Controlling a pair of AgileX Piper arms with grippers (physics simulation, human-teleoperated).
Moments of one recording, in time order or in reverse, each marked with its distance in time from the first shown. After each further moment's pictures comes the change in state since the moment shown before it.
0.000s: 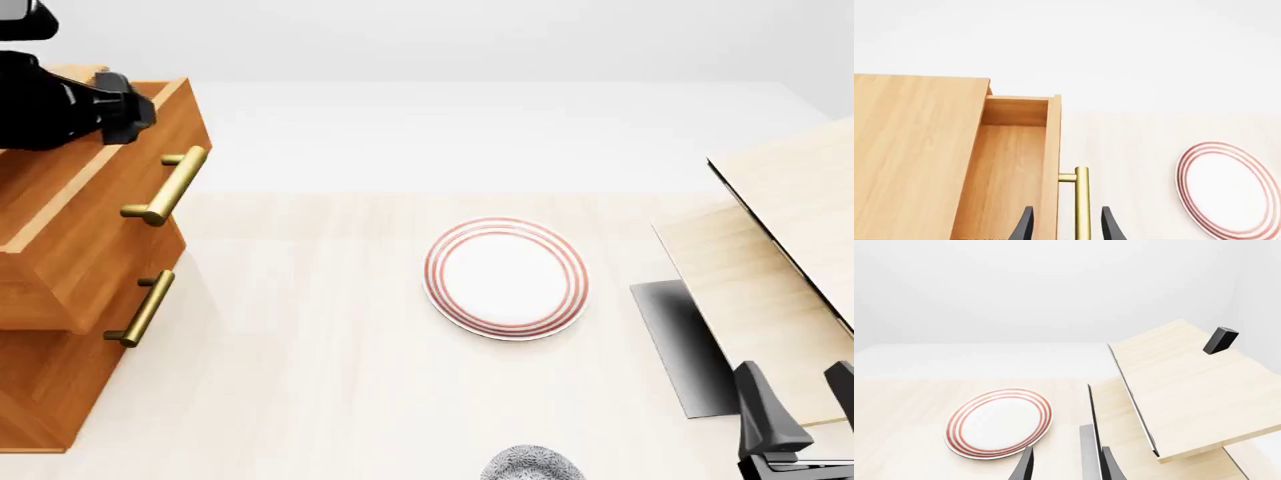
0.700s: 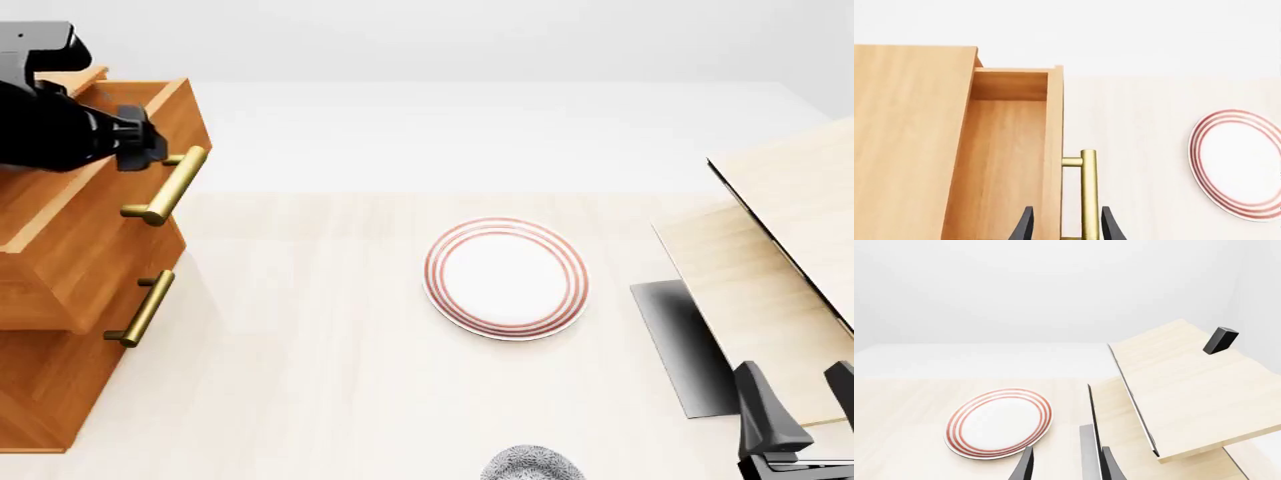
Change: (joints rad) left arm 0.010 0.072 -0.030 0.128 0.031; right arm 0.000 0.000 0.000 0.000 0.000
